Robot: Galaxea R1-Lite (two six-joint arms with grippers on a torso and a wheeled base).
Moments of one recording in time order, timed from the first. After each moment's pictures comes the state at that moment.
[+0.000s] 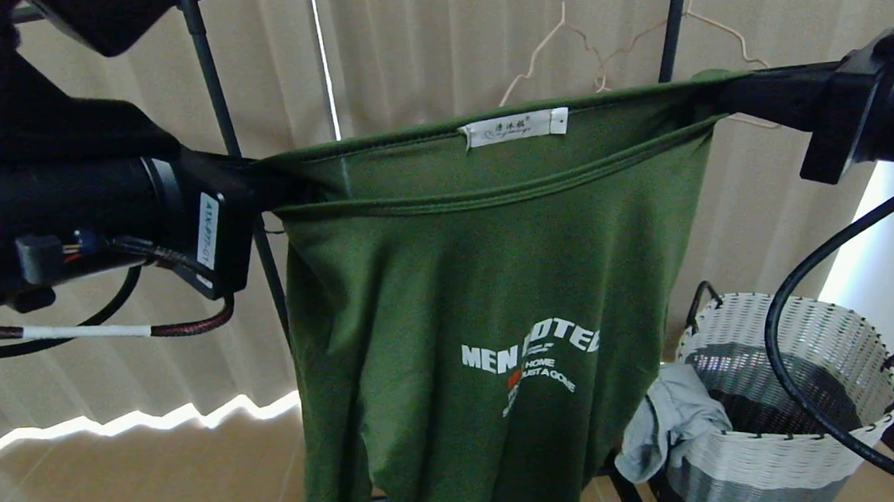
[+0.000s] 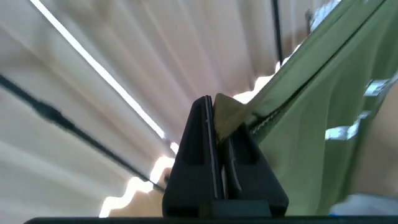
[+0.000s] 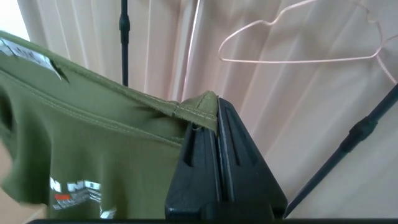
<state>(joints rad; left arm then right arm) -0.71 1.35 -1.27 0.17 0.22 0.31 0.50 1.34 -1.12 -0.17 0.06 -0.09</state>
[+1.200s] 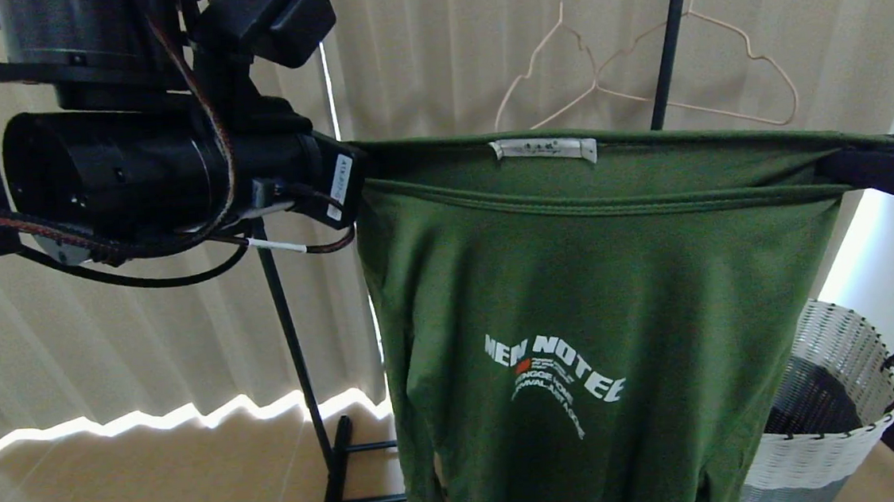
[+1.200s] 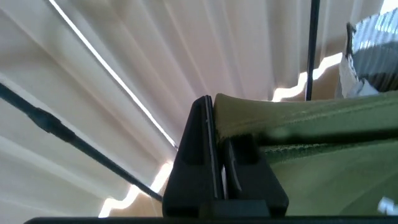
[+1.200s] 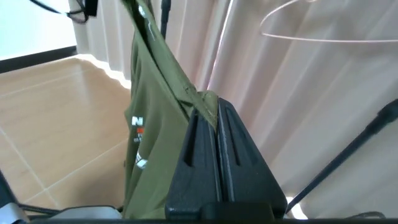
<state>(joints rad) -0.63 1.61 -1.41 0.03 0.23 0.29 0.62 1.07 -0.97 -0.02 0.06 -0.10</state>
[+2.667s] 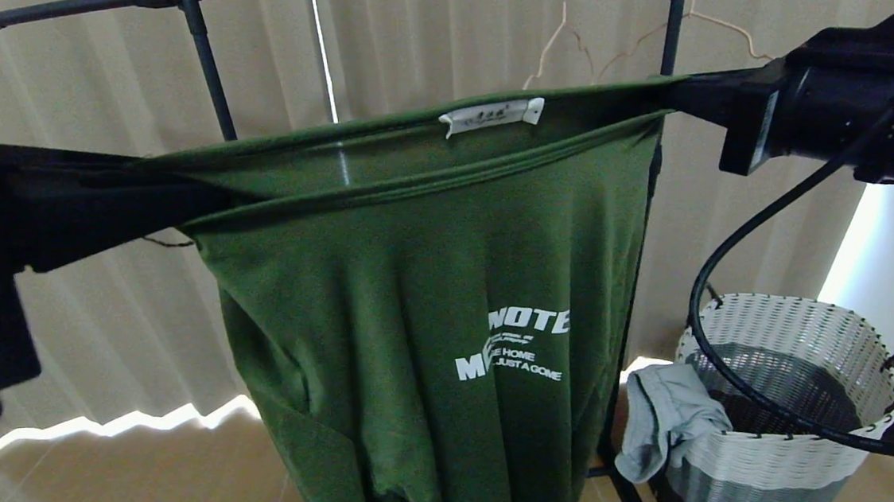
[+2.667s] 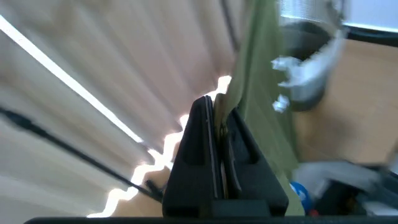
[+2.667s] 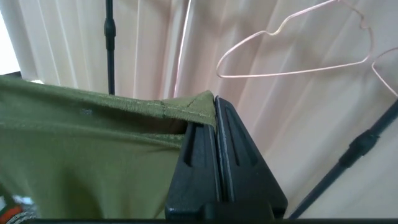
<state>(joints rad) -0.78 1.20 -1.31 0.35 0.15 0.30 0.47 1.45 -1.14 -0.30 0.05 -0.10</state>
